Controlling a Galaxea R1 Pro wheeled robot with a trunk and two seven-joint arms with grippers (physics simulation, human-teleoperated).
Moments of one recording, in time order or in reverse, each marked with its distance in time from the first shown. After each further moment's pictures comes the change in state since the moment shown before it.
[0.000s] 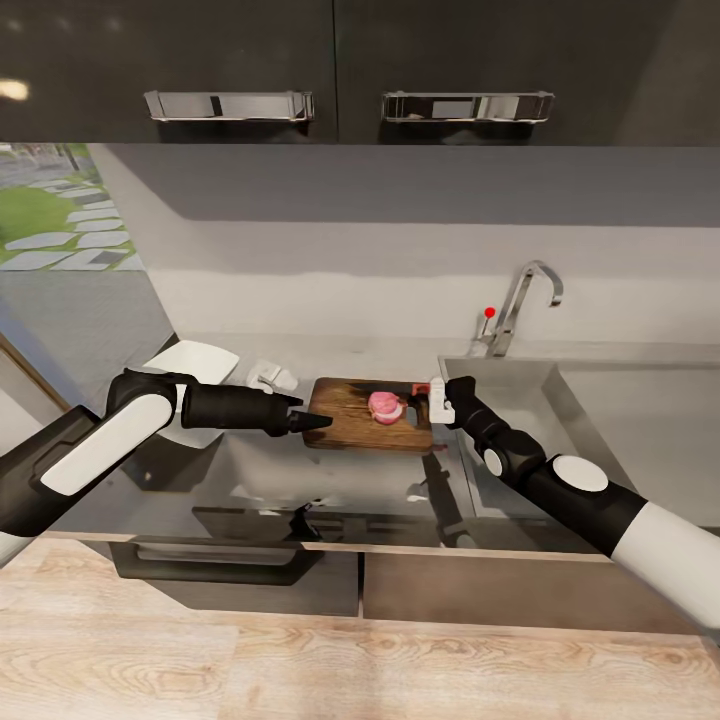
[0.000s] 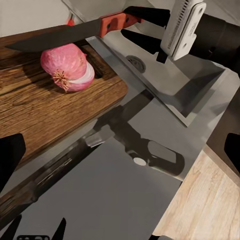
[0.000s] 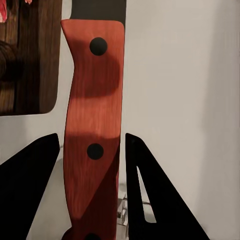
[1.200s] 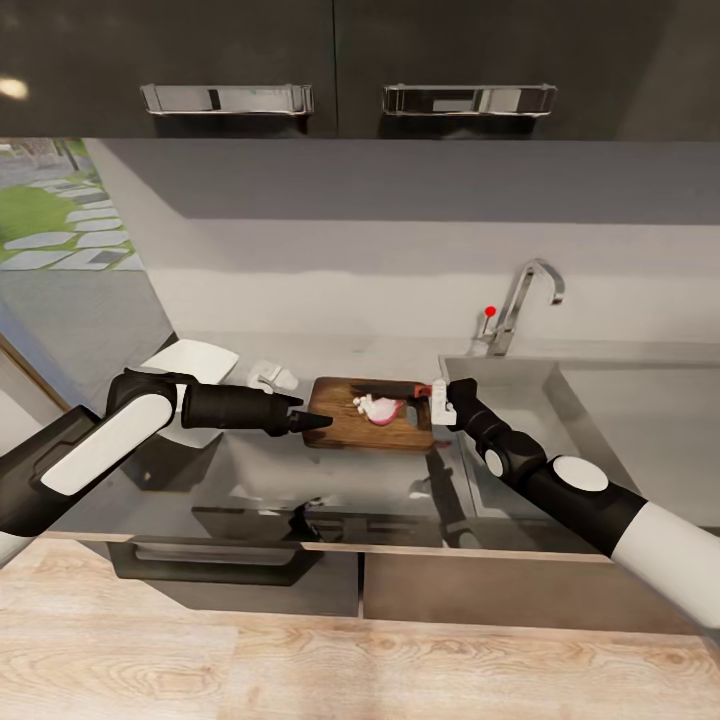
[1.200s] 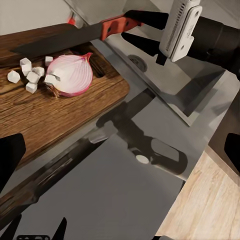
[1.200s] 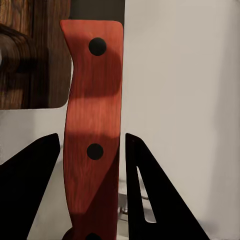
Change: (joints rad) left arm 0.000 0.000 0.000 0.001 0.000 0.000 0.000; right arm 0.001 0.000 0.003 0.019 -0.016 0.001 0.001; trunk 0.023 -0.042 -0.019
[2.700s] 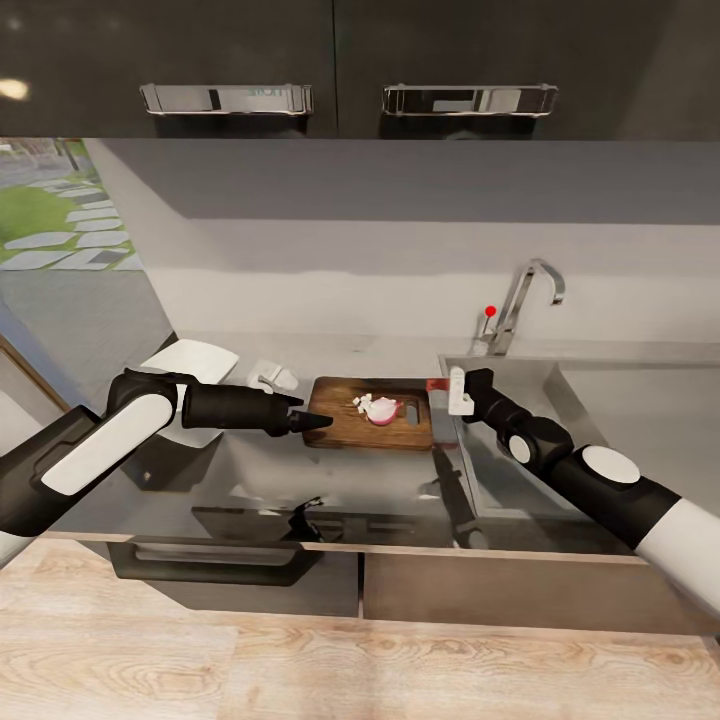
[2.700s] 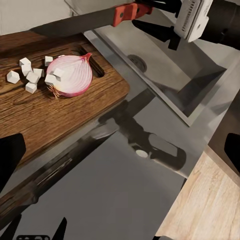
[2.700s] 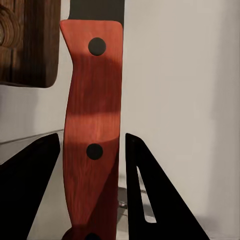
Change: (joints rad) left arm 0.000 -0.001 0.000 0.001 0.000 0.000 0.000; right arm 0.000 -0.063 -0.096 -0.049 0.000 -0.098 0.101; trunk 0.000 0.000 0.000
